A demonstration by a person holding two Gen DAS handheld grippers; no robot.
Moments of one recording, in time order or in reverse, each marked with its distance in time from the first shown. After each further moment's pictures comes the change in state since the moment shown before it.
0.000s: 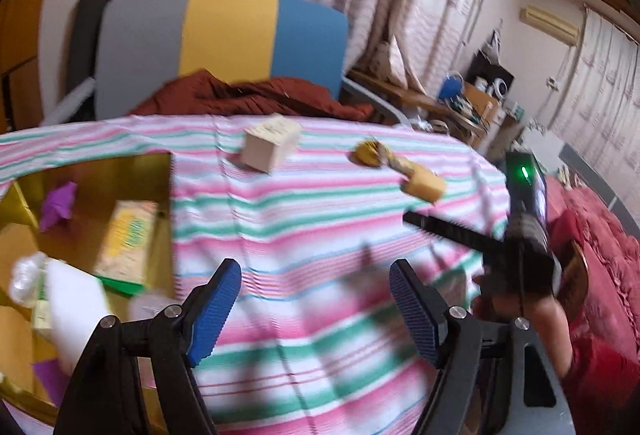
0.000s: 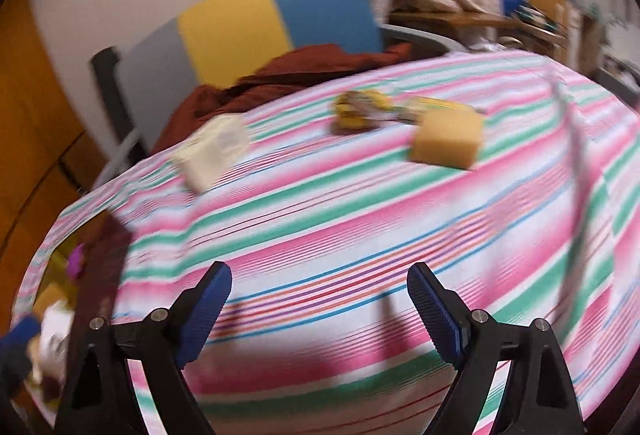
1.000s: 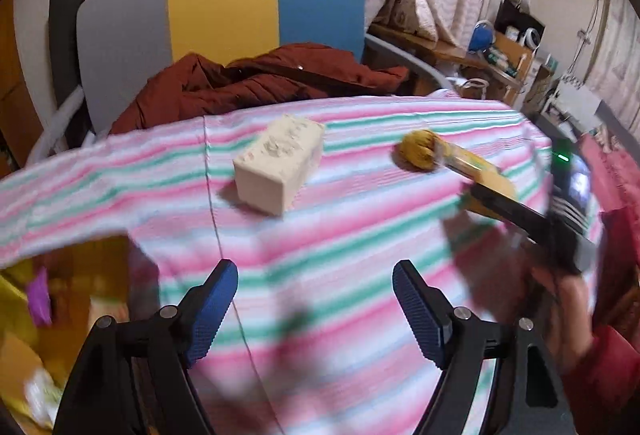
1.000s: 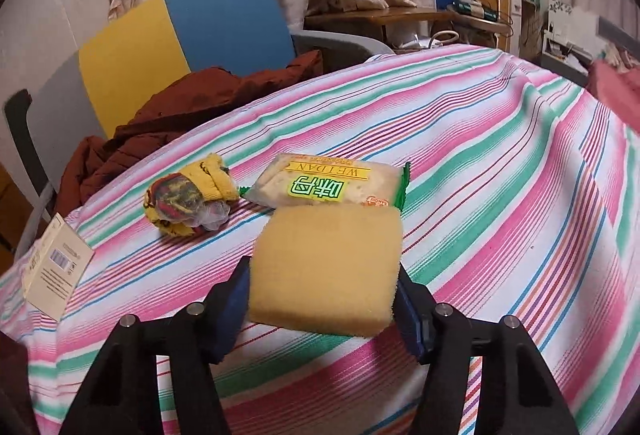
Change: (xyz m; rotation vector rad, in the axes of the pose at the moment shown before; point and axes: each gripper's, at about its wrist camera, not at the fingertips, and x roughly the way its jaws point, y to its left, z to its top) left arm 0.121 0.008 0.101 0.097 0.157 0.160; right arm 0.097 -0.087 0.091 0.096 -0.038 -0.216
